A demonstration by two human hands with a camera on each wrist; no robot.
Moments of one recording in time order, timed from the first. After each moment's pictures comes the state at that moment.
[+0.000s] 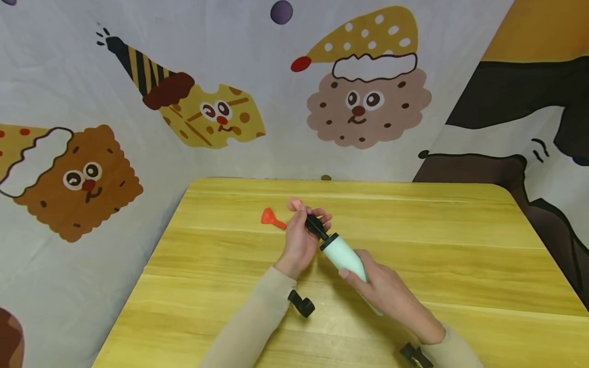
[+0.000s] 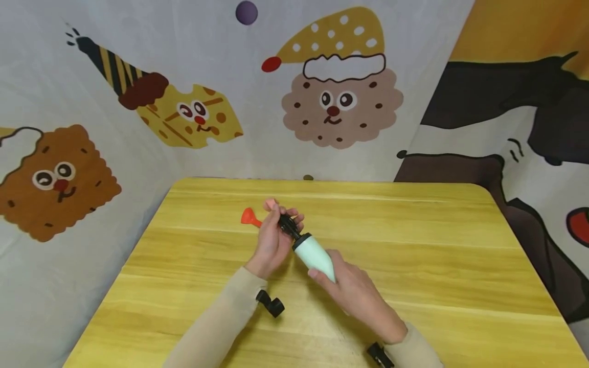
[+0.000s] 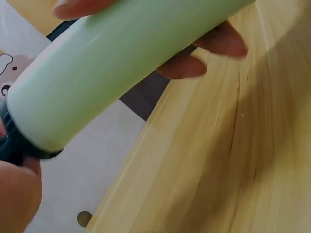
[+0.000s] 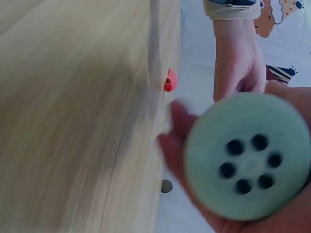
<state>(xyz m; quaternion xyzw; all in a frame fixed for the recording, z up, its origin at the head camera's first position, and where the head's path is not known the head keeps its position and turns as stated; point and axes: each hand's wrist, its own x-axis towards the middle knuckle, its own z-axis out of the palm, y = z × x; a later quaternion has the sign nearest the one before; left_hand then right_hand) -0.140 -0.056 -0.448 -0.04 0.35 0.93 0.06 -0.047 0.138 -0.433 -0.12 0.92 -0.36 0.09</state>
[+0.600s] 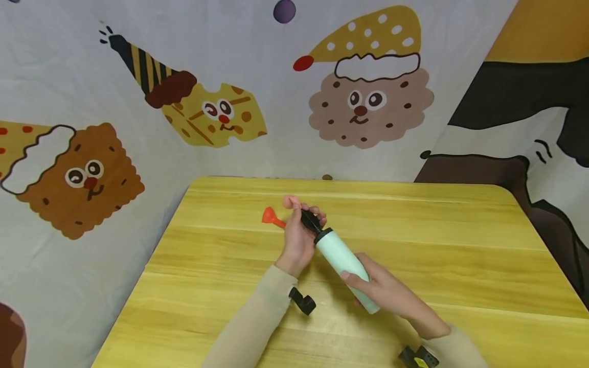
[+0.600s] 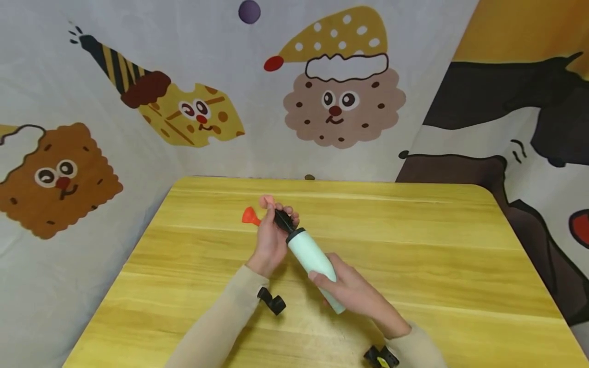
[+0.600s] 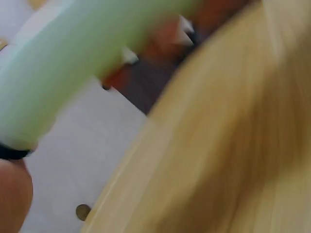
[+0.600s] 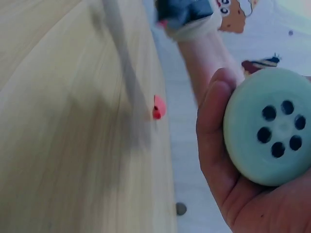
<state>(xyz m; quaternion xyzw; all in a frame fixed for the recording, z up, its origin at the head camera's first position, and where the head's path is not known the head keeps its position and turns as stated) -0.144 -0.056 -0.451 -0.06 0.33 0.94 0.02 -0.051 0.140 -0.424 -0.13 0.77 -0.57 0.25</state>
